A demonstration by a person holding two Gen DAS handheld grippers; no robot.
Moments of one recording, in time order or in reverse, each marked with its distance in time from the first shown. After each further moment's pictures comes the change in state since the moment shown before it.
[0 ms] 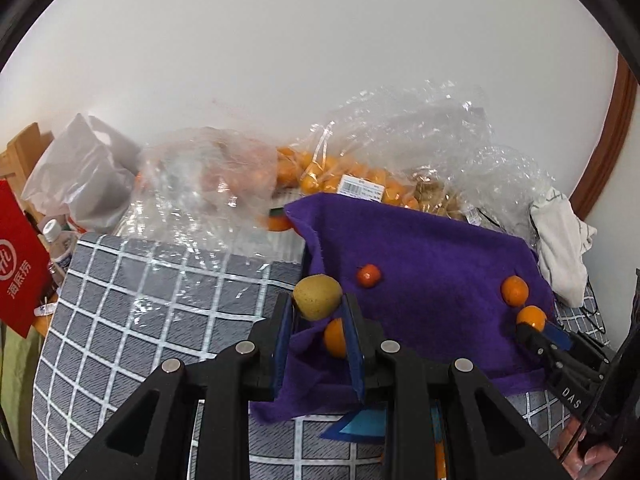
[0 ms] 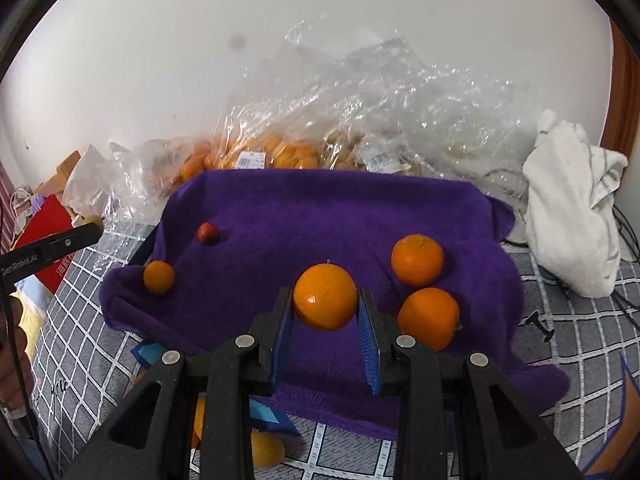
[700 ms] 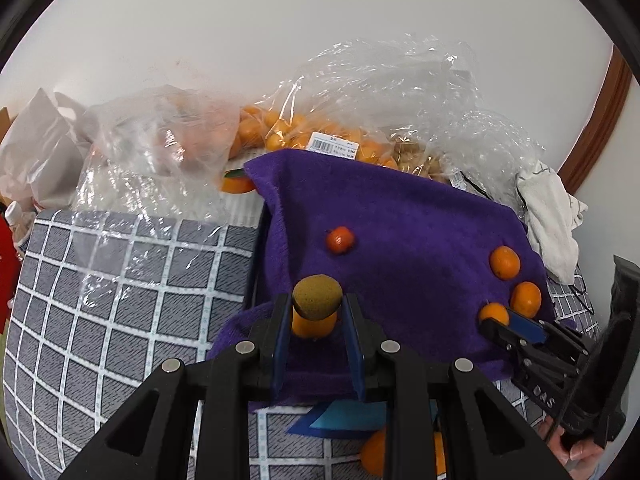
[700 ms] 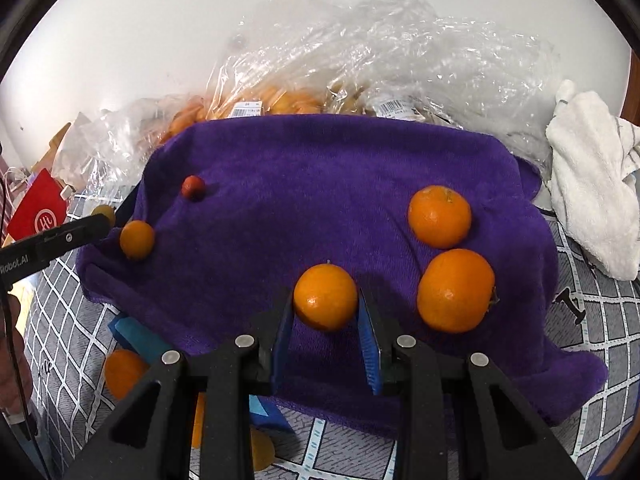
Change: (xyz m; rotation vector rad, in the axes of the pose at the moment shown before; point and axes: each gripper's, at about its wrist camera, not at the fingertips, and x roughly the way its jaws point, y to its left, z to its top) left arm 0.032 -0.013 -0.011 0.010 0.103 -0.095; right arm 0.030 0.002 -0.010 -0.003 0.109 -0.009
